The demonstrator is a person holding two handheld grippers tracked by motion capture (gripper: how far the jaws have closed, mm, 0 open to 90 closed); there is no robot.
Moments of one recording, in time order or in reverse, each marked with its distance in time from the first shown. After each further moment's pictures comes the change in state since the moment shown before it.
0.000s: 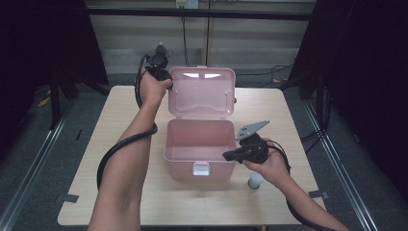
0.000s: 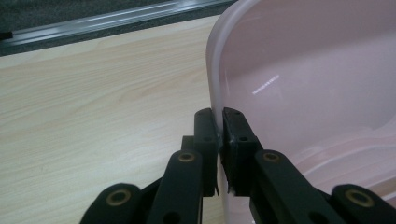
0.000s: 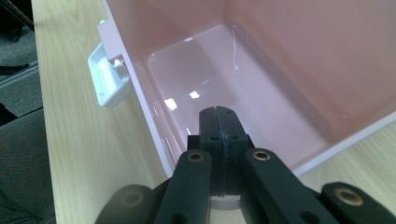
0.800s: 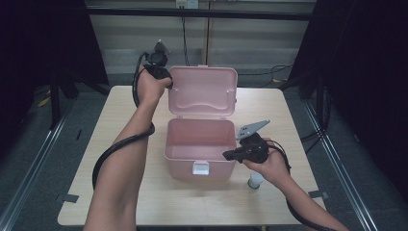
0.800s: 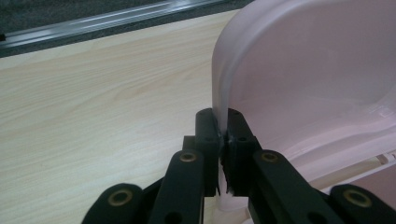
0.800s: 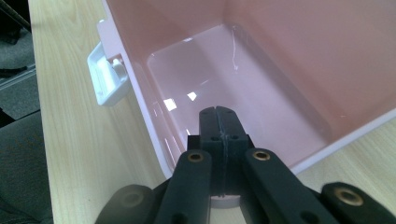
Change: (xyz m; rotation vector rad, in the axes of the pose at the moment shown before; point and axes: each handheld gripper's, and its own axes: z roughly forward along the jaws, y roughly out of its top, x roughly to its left) left arm -0.004 0.000 -0.017 0.000 -0.026 0.019; right arm -0.001 0.000 0.000 -0.004 -0.008 0.006
